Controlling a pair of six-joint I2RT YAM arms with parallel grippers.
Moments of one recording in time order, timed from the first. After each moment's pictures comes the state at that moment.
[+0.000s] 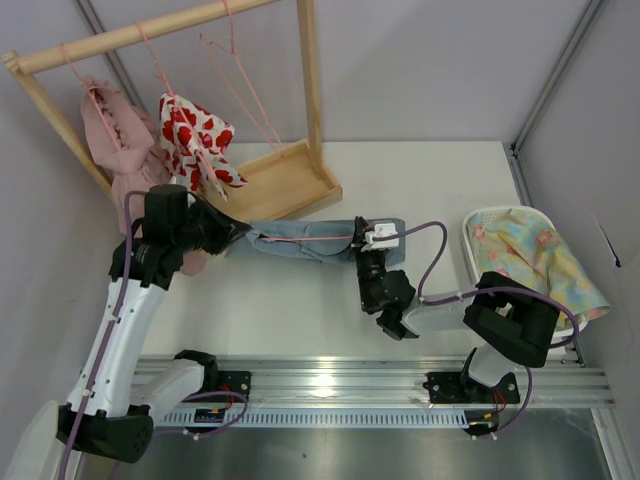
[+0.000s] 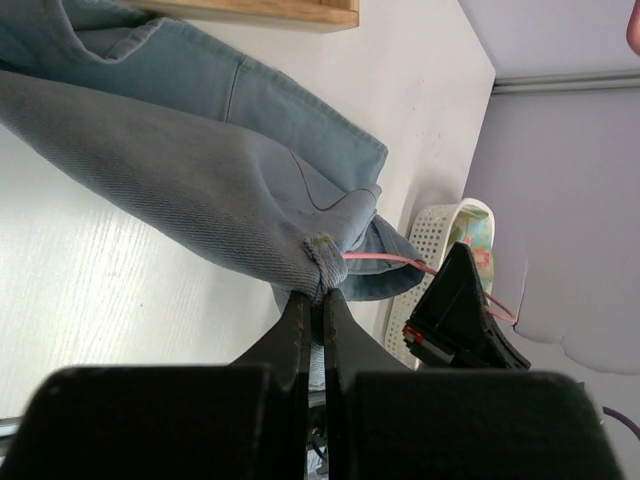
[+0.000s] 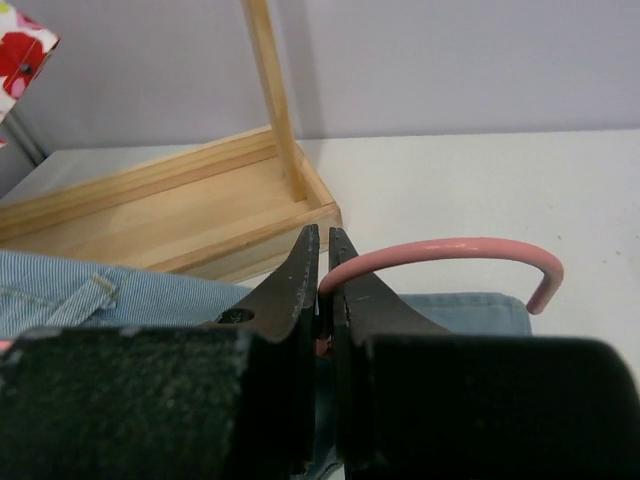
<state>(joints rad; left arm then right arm) -0.19 0.96 1.16 -0.82 0.22 -0.97 1.05 1.58 0.58 1.43 0.94 -0.21</state>
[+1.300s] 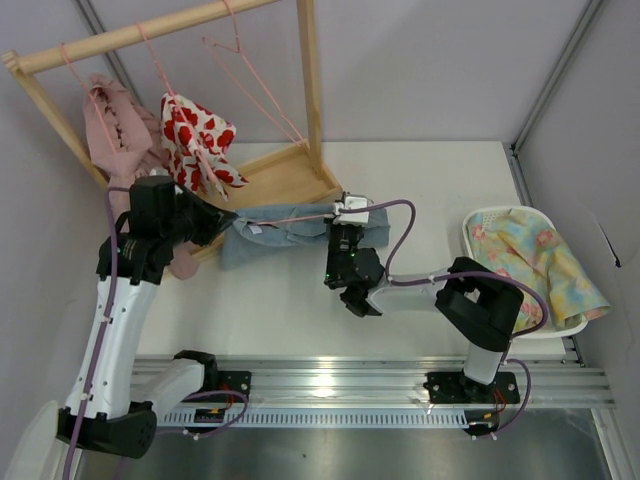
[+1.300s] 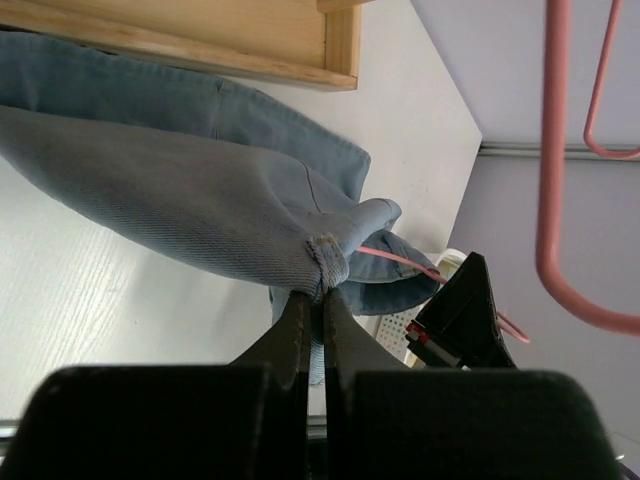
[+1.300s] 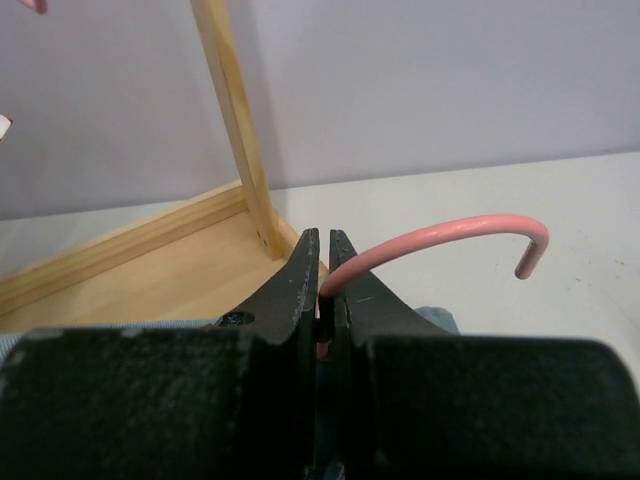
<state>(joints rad) -0.14 0.99 1.29 -0.91 0.13 -1.01 1.06 1.78 0.93 1.46 1.09 -0.45</state>
